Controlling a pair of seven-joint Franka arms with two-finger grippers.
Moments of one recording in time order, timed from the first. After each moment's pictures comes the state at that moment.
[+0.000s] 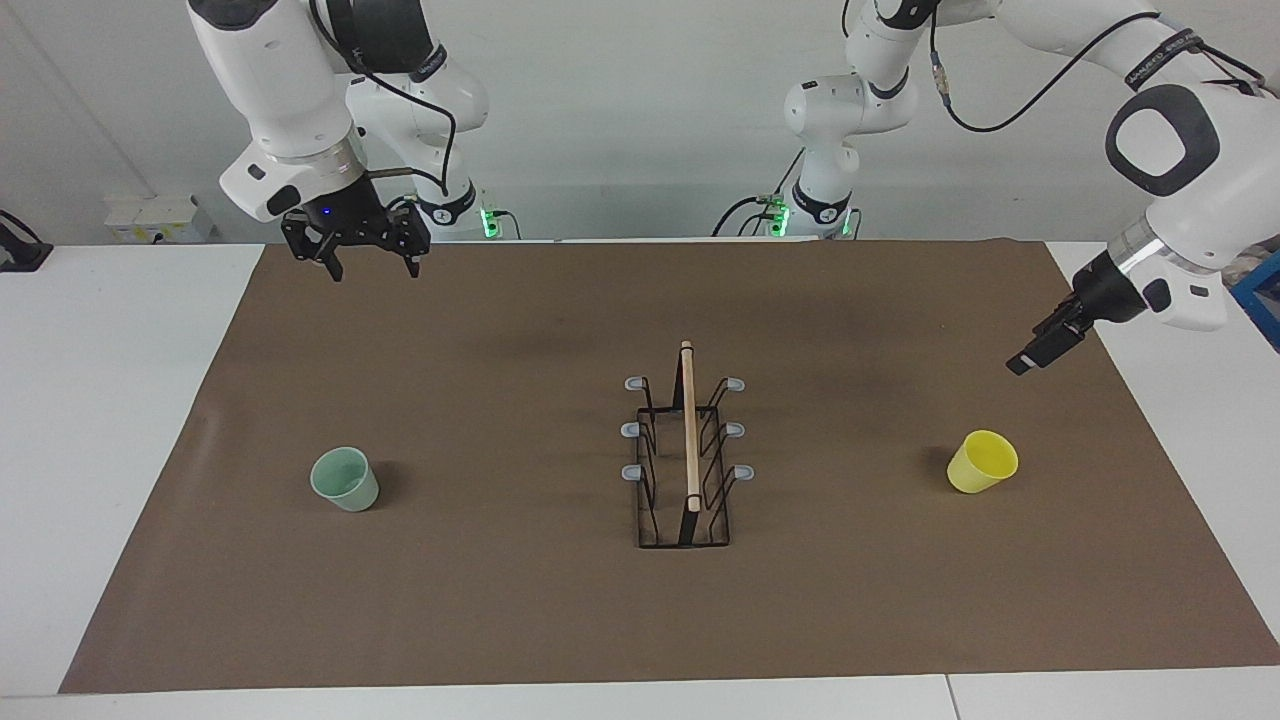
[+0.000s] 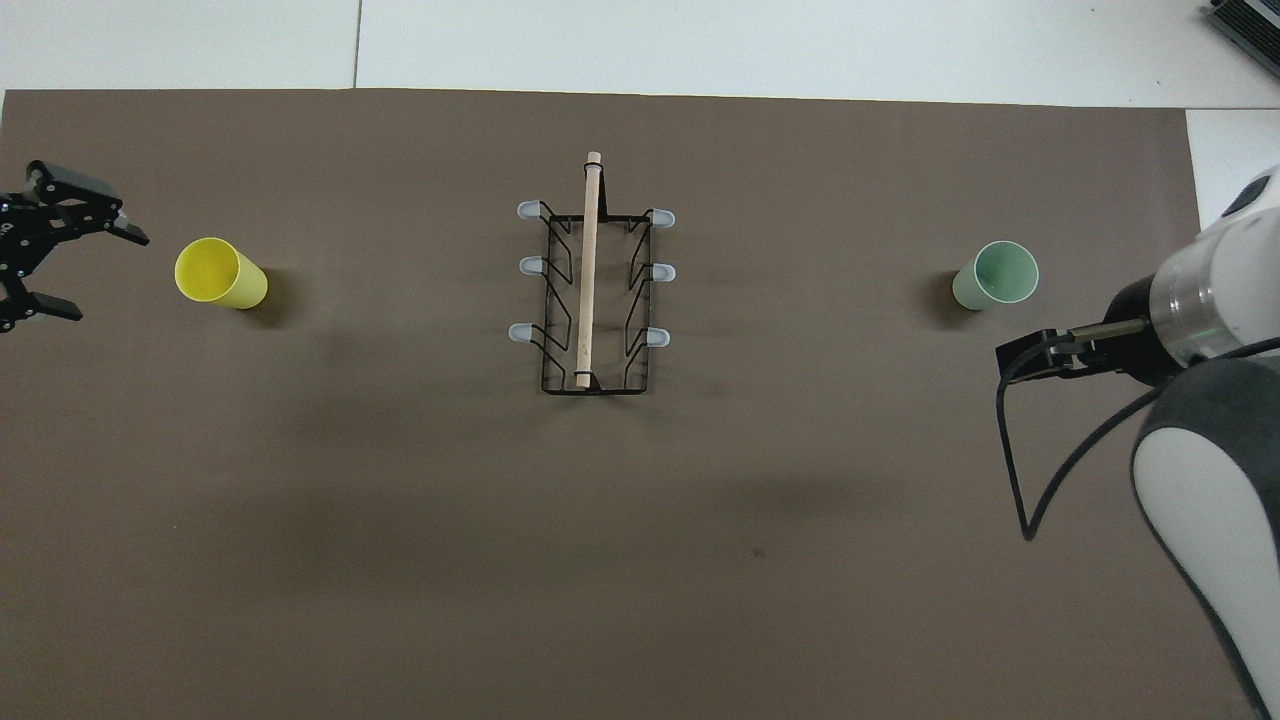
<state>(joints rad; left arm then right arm) 0.06 0.26 0.09 -1.48 -0.26 1.66 -0.62 0.05 -0.04 0.07 -1.71 -0.07 1.63 0.01</state>
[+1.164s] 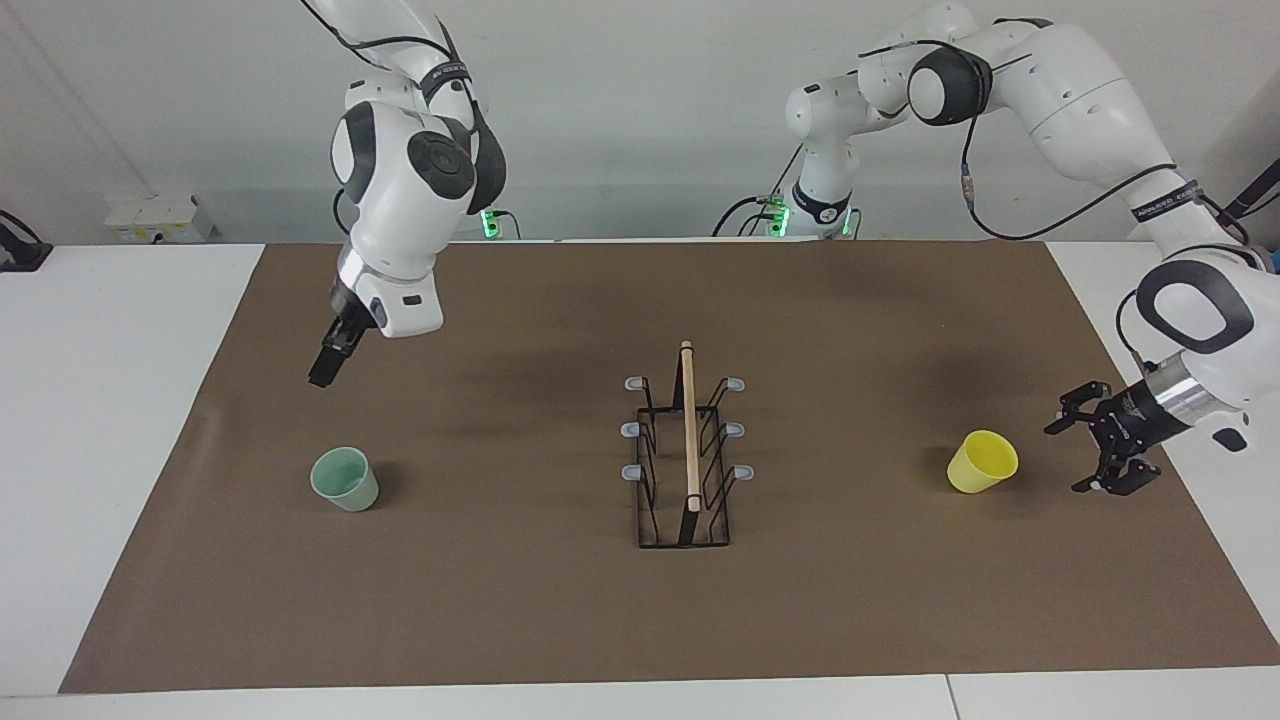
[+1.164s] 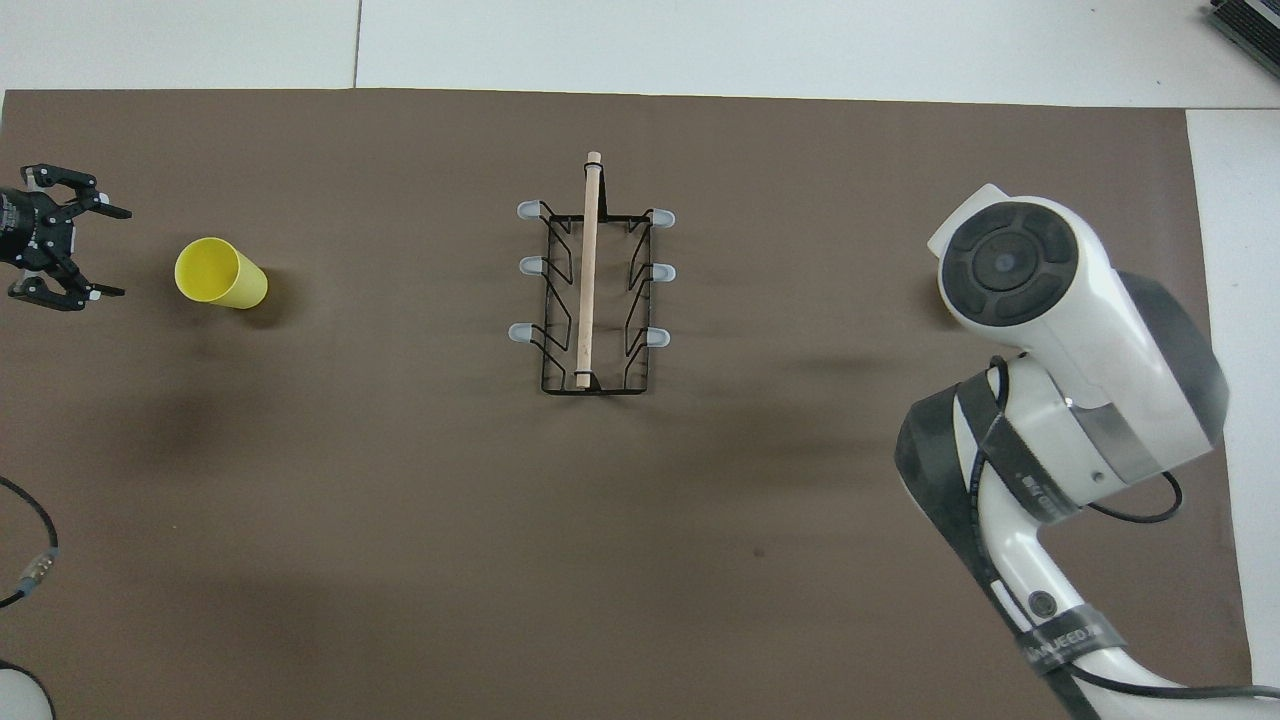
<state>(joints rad) 0.18 0.67 0.17 -1.30 -0.42 1.87 -1.04 0.19 0.10 0.07 -1.85 -0.72 1.83 -1.03</state>
